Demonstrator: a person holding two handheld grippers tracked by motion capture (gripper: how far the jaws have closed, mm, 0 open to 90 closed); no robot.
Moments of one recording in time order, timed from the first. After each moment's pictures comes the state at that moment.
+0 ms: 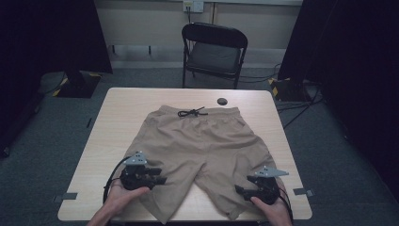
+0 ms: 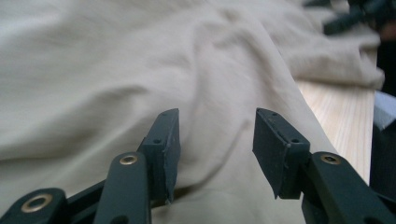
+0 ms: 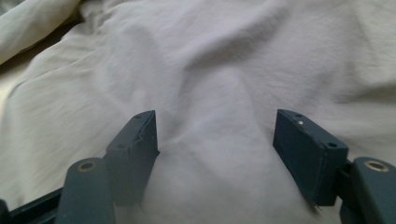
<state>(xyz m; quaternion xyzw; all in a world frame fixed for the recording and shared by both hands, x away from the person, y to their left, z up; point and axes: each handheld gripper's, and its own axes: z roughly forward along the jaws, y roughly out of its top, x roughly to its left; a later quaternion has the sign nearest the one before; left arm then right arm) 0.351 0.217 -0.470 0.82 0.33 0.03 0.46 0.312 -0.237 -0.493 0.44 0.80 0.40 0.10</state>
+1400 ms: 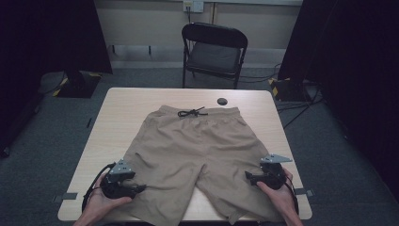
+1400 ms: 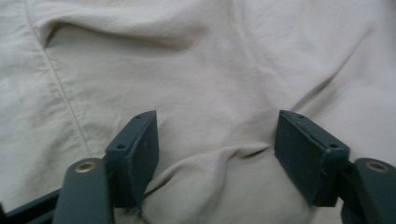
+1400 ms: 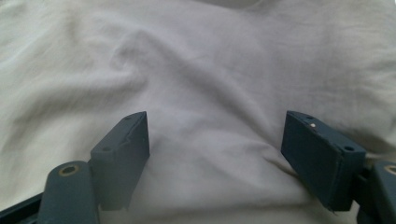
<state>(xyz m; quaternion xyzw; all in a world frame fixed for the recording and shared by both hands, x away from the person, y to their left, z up) 0.330 0.261 -0.482 0.85 0.38 0.08 0.37 0.360 -0.263 -0.491 0.48 0.79 0.34 0.18</state>
